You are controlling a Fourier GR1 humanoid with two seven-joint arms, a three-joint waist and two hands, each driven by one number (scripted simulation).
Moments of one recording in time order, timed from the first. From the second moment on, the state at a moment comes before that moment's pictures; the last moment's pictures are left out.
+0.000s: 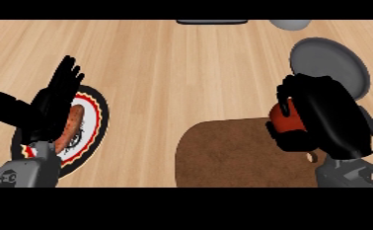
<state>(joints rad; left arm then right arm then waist) -0.15 0.20 0.09 -1.60 0.13 0.08 0.24 -0.23 -0.13 0.08 -1.97 1.34 0.42 0.04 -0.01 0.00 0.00</state>
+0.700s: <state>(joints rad) -0.18 0.17 0.08 -1.60 0.11 0.09 0.26 -0.47 -0.21 -0.25 -1.83 1.18 0.43 0.09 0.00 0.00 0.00</state>
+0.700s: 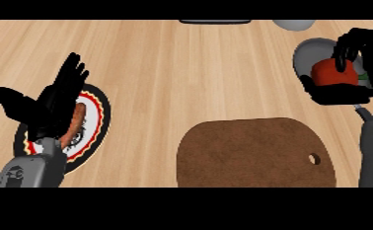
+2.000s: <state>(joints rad) -0.21 0.16 0.07 -1.56 0.11 0.05 0.22 -0.76 -0.57 -0.54 -0.47 1.06 -0.21 -0.52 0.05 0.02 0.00</state>
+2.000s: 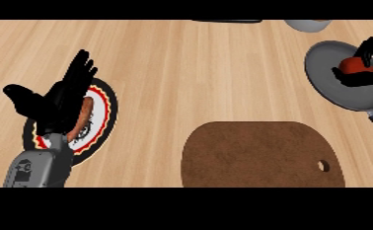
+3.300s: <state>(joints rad) -0.19 0.15 0.09 -1.57 0.11 0.05 0.22 -0.73 -0.84 -0.91 -0.13 0.68 0.27 -0.72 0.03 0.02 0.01</state>
